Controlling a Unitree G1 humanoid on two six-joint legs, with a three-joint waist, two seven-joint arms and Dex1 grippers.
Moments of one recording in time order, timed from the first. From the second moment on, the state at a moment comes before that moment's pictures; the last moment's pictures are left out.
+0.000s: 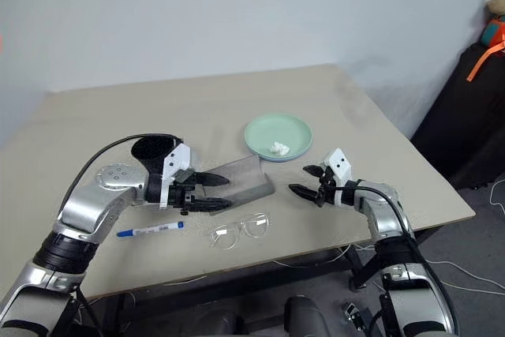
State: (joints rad) left arm -0.49 0.68 -0.26 -0.04 -0.36 0.51 -1.17; right arm -0.44 -0.39 0.02 0.45 0.17 0.12 0.99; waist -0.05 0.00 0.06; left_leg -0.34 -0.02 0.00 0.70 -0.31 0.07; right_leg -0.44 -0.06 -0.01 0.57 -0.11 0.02
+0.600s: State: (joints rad) left arm -0.63 0.59 -0.49 0.10 -0.19 0.49 -1.32; right arm -0.31 -0.37 0.01 0.32 0.21 0.17 0.89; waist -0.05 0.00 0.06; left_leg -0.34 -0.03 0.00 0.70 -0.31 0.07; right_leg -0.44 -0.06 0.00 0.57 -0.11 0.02
